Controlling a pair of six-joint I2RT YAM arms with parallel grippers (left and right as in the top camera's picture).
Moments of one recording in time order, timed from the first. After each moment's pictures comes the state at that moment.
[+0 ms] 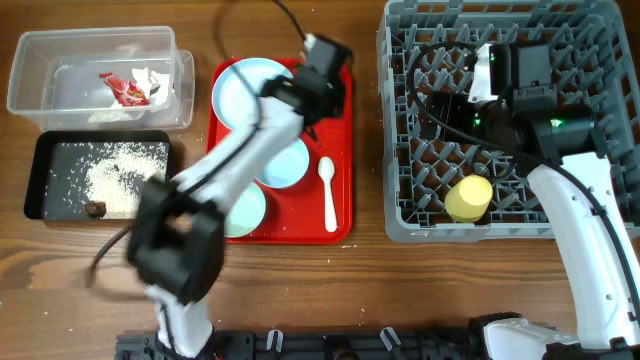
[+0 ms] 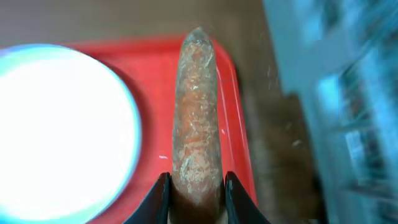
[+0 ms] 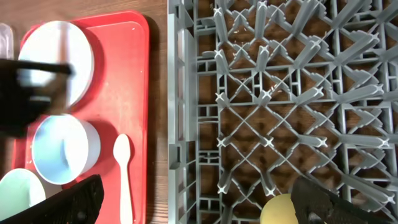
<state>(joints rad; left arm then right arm) -0.51 1.92 1.59 -0.60 -0.14 -0.34 0.15 1.41 1.40 -0.99 -0.11 0.26</state>
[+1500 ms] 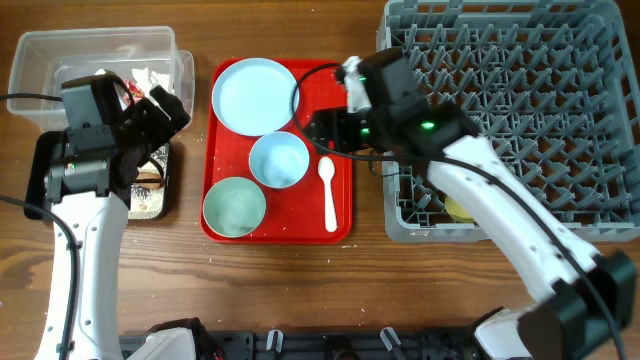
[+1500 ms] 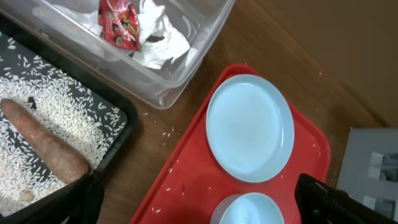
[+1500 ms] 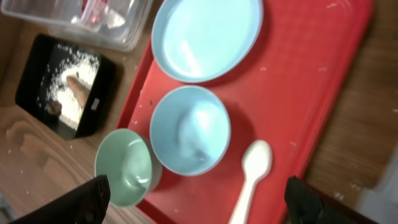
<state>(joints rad) 0.15 1.30 1.13 -0.66 0.08 -0.54 0.55 1.62 1.40 -0.68 -0.26 0.36</state>
